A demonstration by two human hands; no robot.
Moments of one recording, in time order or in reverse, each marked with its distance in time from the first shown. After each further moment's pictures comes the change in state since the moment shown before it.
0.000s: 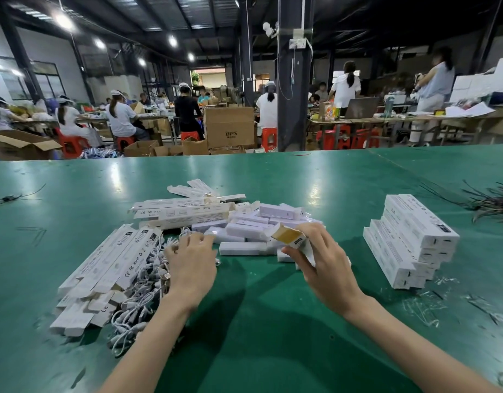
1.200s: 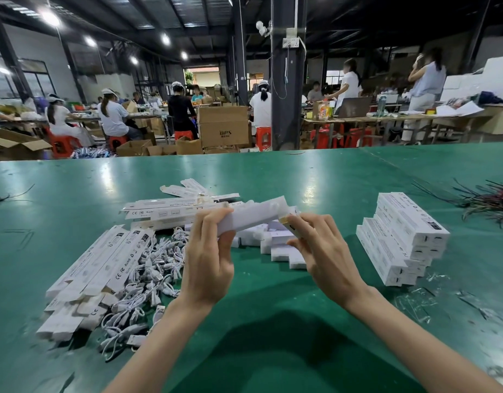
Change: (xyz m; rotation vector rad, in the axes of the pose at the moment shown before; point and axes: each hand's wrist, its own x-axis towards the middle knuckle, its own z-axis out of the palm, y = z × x) left_hand -0.018 0.045 -0.046 -0.801 0.673 0.437; right_hand 0.009 0.012 -0.010 -0.148 -0.016 -0.163
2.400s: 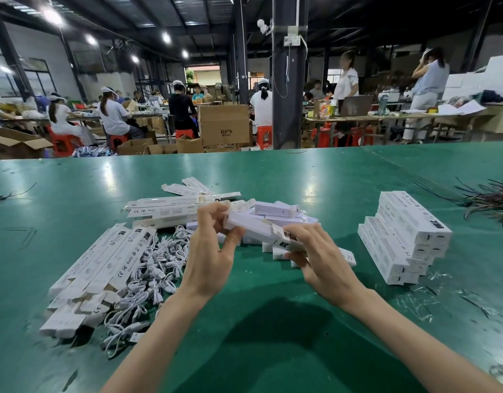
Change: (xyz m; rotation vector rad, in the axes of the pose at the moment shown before) left_hand 0.006 0.003 -0.006 -0.250 -0.183 -0.327; right_hand -0.009 -0.001 0.003 0.142 -0.186 0.008
